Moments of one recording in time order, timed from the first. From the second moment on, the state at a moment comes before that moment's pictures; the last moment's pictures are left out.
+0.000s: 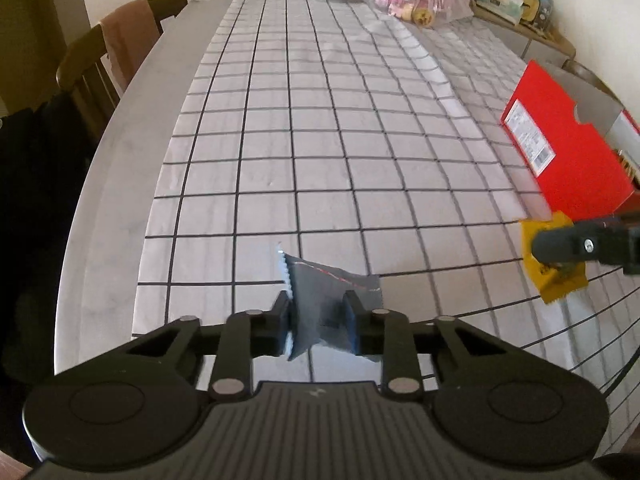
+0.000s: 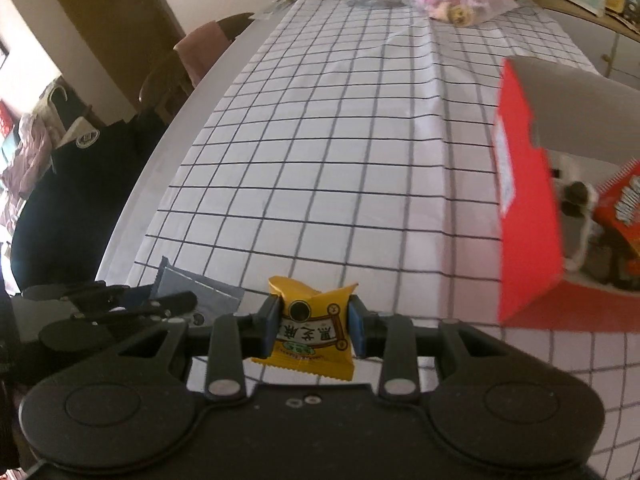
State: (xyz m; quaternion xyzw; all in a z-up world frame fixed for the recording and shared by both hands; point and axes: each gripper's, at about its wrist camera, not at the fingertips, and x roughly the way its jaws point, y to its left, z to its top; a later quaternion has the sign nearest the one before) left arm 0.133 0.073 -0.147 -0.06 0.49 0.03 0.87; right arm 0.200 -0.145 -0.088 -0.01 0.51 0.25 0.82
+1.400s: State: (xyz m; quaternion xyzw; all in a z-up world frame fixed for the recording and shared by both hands) left arm 0.220 -0.184 -0.021 0.00 0.40 -0.07 0.92; right arm 0.254 -0.397 -0.024 0.03 0.42 0.20 0.89
